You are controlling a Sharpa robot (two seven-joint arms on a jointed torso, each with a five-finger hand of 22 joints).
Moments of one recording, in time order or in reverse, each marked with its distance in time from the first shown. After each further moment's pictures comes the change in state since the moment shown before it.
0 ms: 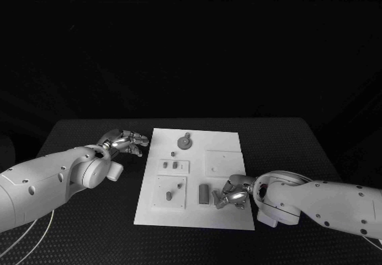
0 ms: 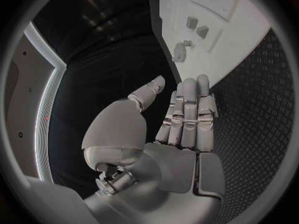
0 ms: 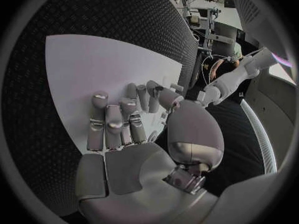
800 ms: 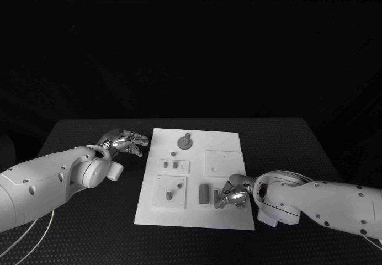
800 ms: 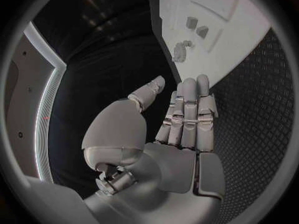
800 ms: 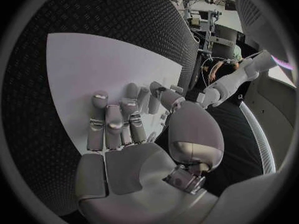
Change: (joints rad) left arm 0.000 0.000 0.000 -0.001 0.000 0.001 -0.001; left_hand 0.000 0.000 0.000 0.005 0.000 -0.002 -0.002 0.000 -0.001 0.000 0.000 0.000 0.000 0.000 0.000 0.000 0.001 0.000 0.000 0.000 -0.004 0.002; right arm 0.000 0.001 0.000 -0.005 -0.012 0.009 0.011; right_hand -0.034 0.004 -0.072 0.025 -0.004 0.000 0.000 0.012 -0.003 0.005 -0.006 0.004 -0.004 0.009 -0.004 0.000 0.014 -0.001 0.000 0.000 0.000 0.000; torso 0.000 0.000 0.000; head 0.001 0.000
